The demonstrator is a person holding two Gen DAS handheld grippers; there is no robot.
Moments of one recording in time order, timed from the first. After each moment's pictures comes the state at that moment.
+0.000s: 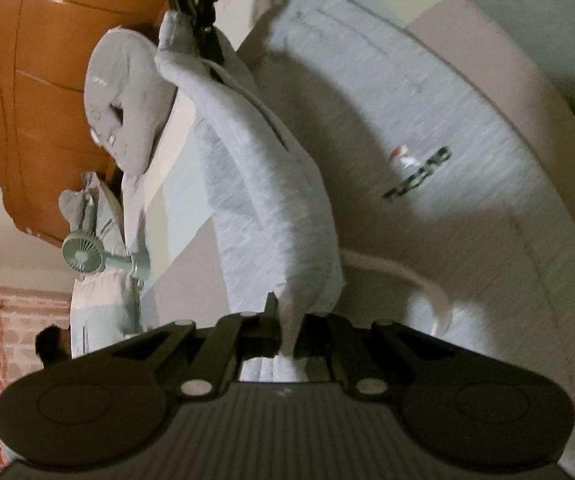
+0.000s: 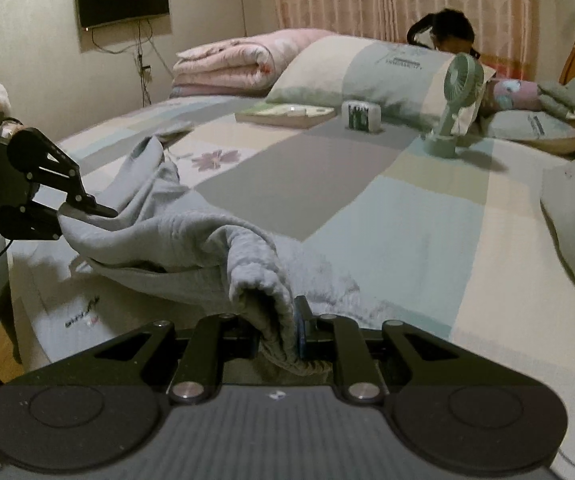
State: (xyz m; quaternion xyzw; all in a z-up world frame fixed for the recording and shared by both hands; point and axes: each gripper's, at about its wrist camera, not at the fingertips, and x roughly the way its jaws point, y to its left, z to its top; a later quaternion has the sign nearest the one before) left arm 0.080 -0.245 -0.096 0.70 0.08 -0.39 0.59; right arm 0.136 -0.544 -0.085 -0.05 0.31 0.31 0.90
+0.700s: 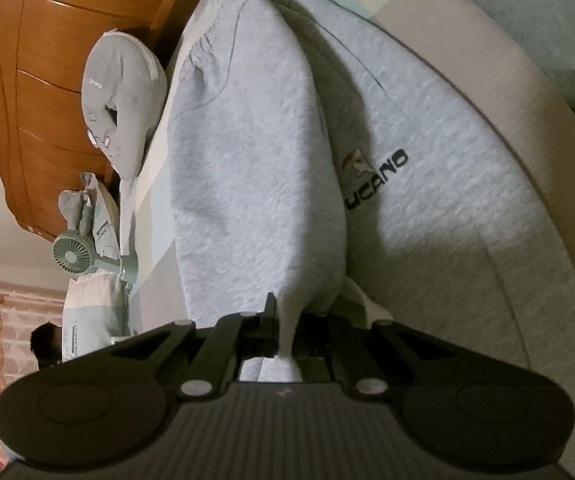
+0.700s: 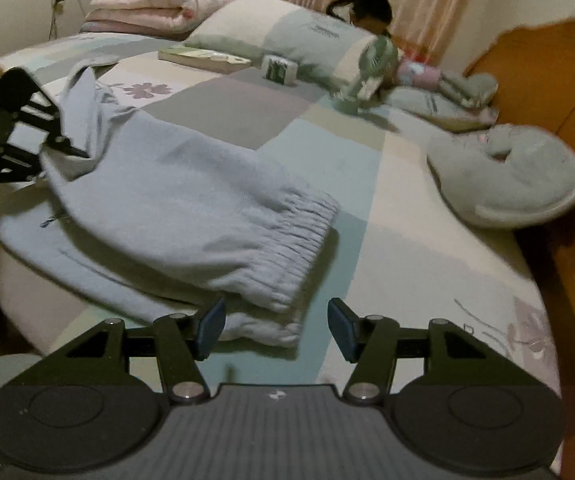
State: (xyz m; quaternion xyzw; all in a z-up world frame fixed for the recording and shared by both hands) left arm 0.068 -0.238 -0.129 0.68 0.07 -0.39 0.62; right arm 0.008 -0.483 -0.075 -0.19 0.34 0.11 0.91
